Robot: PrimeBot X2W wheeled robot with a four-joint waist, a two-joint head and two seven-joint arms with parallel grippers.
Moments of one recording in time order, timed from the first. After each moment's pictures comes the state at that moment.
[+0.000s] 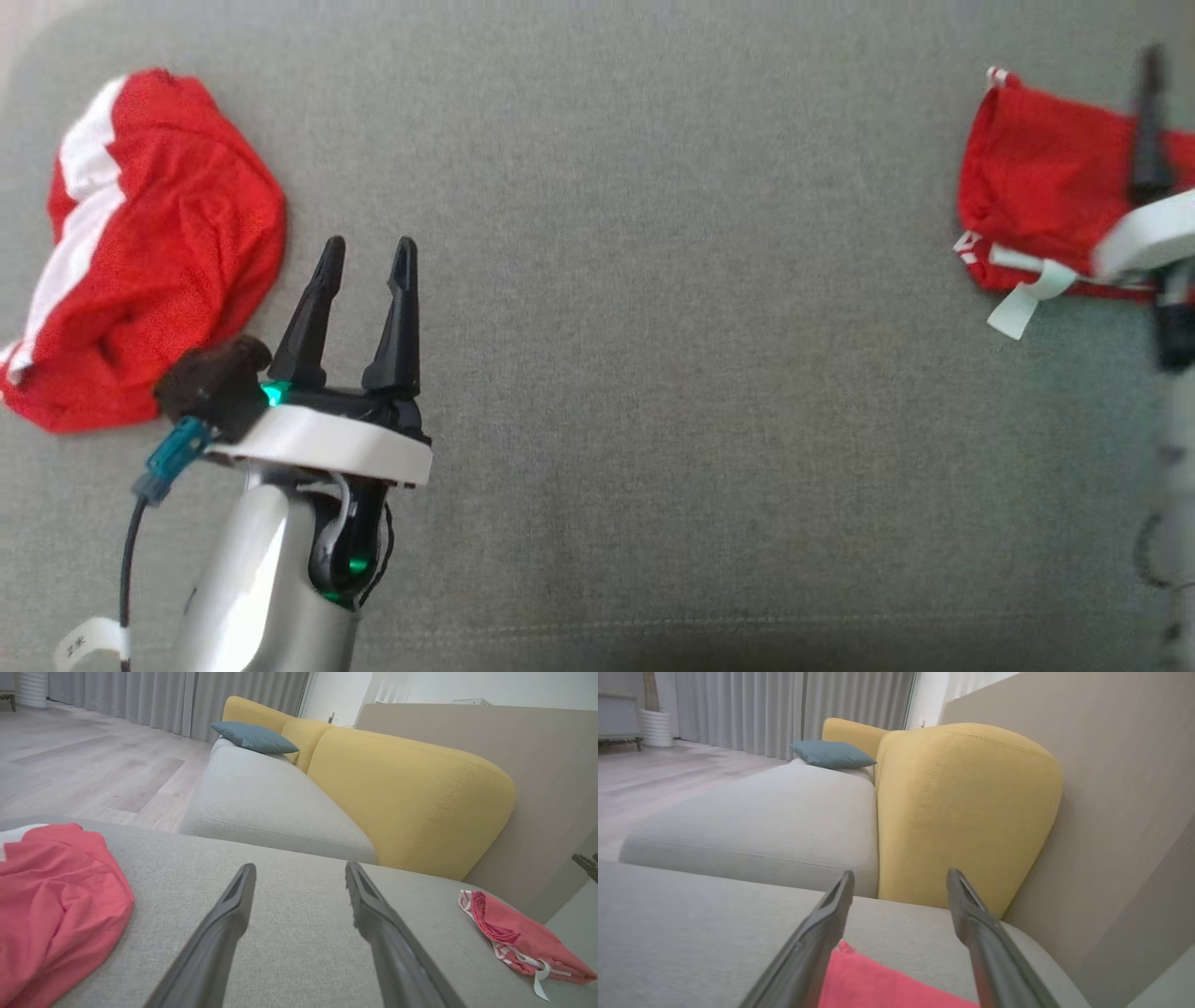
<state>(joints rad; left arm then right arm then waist) -0.25 0.04 -0.18 0.20 -0.35 -0.12 -0.26 -0.66 -0.28 -0.15 0.62 -0.09 0.13 -0.19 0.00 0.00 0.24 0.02</state>
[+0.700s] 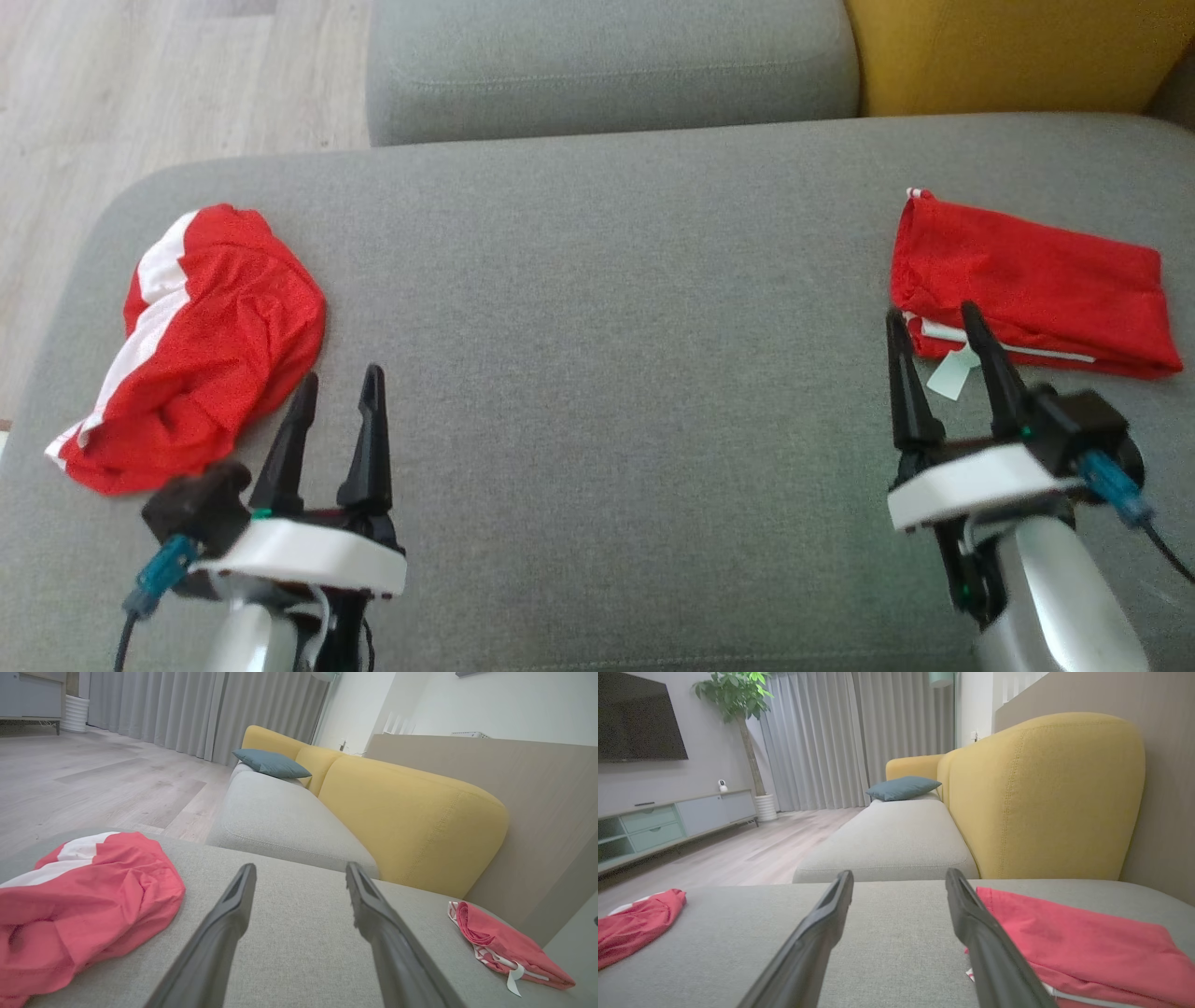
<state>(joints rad) -0.04 0.04 -0.12 0.18 -0.37 -0.10 -0.26 -0.21 -0.06 0.06 0.38 0.12 0.13 -0.25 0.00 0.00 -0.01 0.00</state>
